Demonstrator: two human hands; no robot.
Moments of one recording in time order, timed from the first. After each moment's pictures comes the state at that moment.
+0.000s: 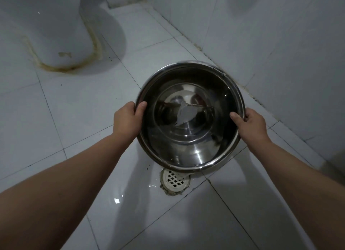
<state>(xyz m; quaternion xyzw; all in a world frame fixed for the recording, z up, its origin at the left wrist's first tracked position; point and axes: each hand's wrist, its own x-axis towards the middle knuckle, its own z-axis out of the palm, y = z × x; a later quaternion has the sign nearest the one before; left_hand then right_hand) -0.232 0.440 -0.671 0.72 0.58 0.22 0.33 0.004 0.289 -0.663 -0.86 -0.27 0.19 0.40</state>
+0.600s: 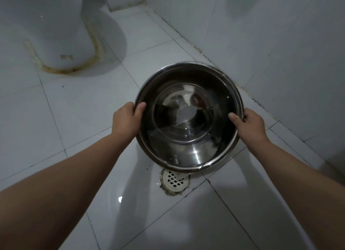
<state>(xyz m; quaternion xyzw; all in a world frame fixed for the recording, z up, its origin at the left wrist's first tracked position) -0.234 0.441 -0.667 0.73 0.57 0.22 0.32 0.002 0.288 -0.660 -0.85 -0.27 0.20 0.40</state>
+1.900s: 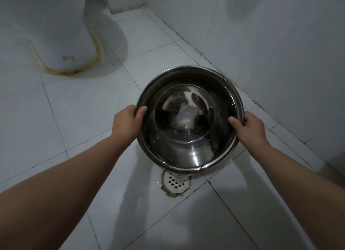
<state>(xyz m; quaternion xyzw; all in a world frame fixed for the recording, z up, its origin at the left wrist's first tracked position) -0.241 0.444 -0.673 0.75 0.55 0.20 0.31 0.002 0.286 -0.665 -0.86 -0.29 0.19 0.38</state>
